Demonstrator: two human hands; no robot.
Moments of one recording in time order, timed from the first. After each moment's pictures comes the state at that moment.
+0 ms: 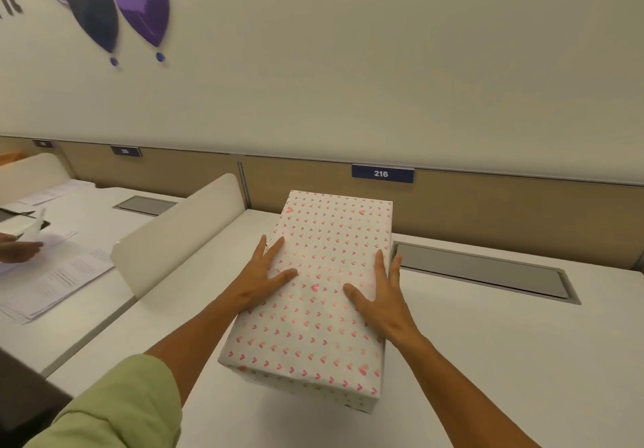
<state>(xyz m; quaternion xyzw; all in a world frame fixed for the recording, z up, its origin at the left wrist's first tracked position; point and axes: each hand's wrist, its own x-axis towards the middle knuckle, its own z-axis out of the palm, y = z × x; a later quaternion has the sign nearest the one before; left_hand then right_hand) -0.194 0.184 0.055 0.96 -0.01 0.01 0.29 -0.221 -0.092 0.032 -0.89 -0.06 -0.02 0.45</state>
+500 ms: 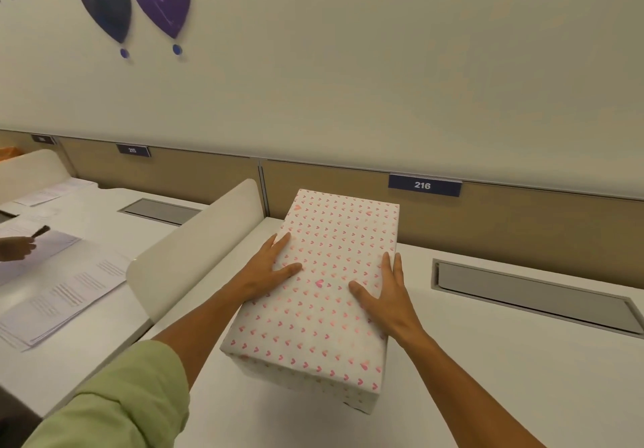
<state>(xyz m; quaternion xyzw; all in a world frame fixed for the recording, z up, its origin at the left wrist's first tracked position) -0.102 0.304 0.063 0.95 -0.02 -0.01 0.30 -0.133 0.027 0.035 -0.89 -0.04 -0.01 0.46</state>
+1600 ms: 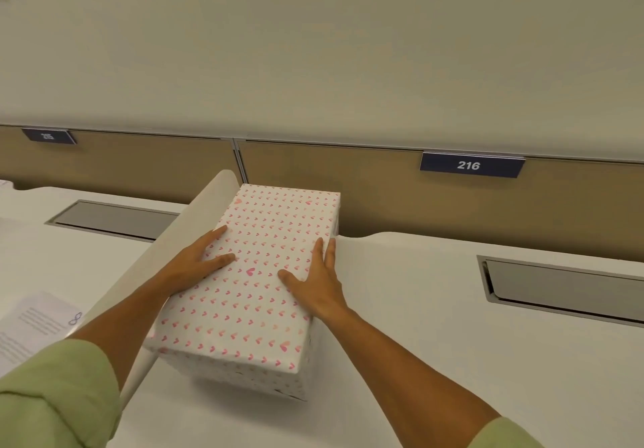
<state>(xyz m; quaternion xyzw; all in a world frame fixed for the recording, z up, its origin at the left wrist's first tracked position) 0.110 0.516 0.013 0.95 0.05 -0.08 0.28 0.064 0.244 -0.006 -0.88 0.00 0.10 0.46</state>
